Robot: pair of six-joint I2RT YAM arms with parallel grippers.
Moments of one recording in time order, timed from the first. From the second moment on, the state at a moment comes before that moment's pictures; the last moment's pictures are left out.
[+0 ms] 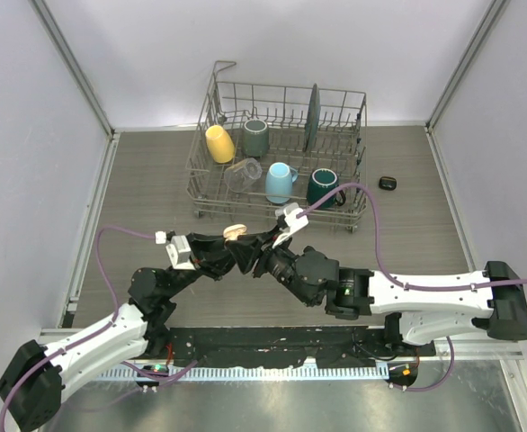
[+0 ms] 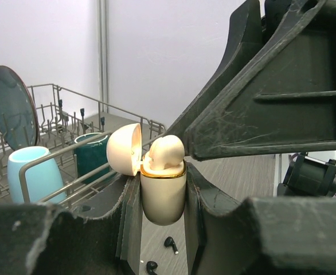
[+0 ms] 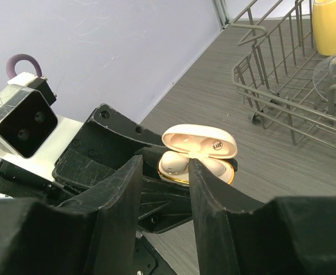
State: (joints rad) left arm -0.75 0.68 0.13 1.03 0.30 -0.24; right arm 1.40 1.19 0.87 0.36 0.64 0.45
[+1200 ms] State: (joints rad) left arm -0.74 0.64 0.13 1.04 0.31 -0.26; right arm 1.16 1.06 1.00 -0.18 0.62 0.76
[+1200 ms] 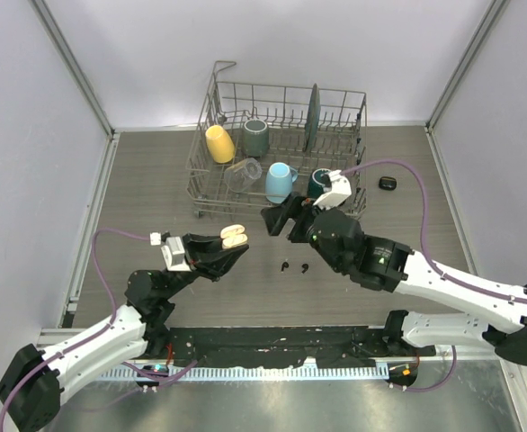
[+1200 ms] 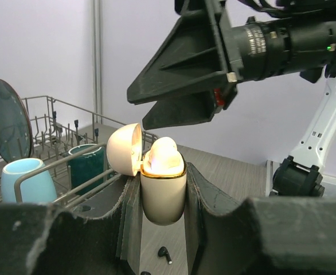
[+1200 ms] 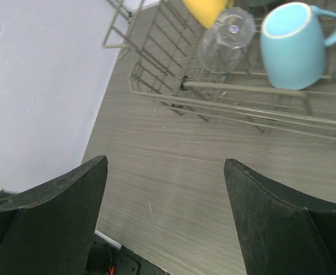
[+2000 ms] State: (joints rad) left arm -0.74 0.65 0.13 1.07 0.32 -0.34; right arm 1.03 0.95 1.10 -0.31 0.40 0.76
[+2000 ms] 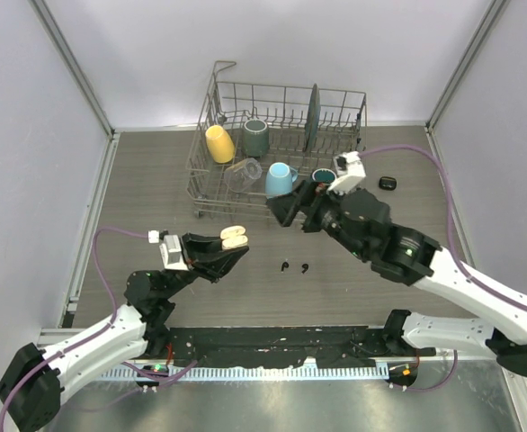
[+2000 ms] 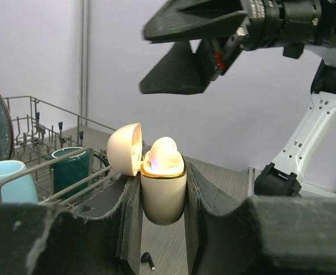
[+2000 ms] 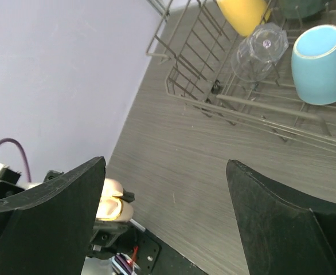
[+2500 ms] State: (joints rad) left arm -0.74 0.74 0.18 1.06 0.42 -0.36; right arm 1.02 1.14 1.17 -0.36 0.17 0.75
